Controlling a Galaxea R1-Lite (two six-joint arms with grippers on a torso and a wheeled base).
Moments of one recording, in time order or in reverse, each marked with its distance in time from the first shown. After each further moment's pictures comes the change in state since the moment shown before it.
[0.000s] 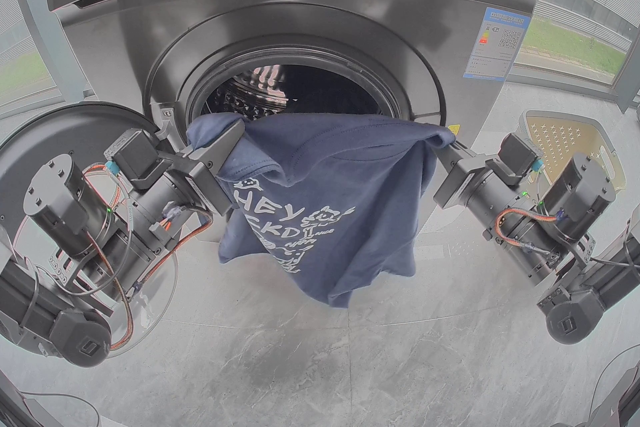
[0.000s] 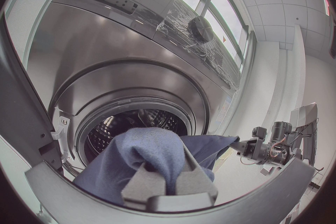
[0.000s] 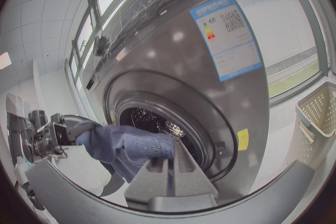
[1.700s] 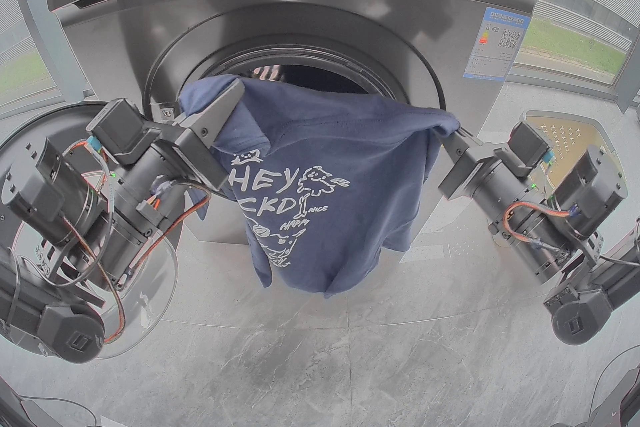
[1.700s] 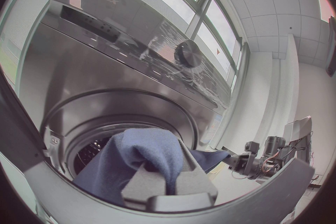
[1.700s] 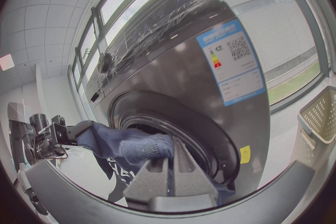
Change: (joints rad) left arm -0.043 -0.057 -0.063 0.006 0.001 -0.013; right arm 0.024 -0.038 -0.010 0.000 0.000 -0.002
